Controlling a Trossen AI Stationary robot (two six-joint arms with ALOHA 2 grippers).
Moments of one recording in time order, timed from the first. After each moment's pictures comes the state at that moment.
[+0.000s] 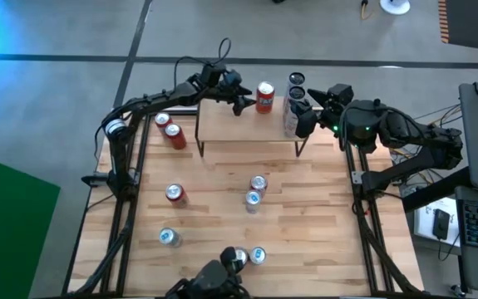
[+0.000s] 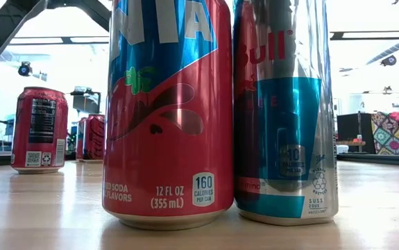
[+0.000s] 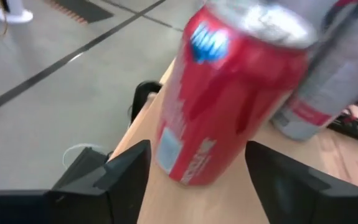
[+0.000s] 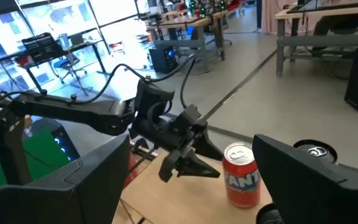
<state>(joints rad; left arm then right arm) 0.71 1.95 1.54 -0.05 0.48 -0.02 0.04 1.22 1.59 -0.62 0.83 0.43</state>
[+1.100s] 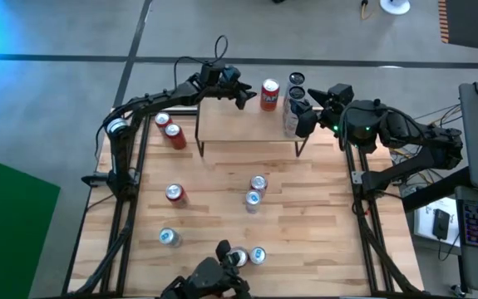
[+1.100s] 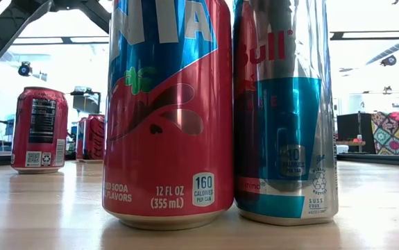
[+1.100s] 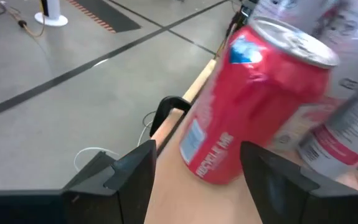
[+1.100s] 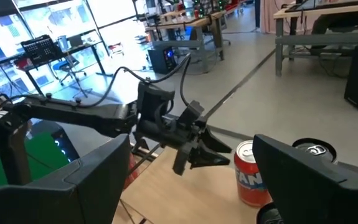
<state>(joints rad) 0.72 1.95 1.54 0.03 0.39 -0.14 0.04 1.22 1.59 -0.63 0.83 0.45</state>
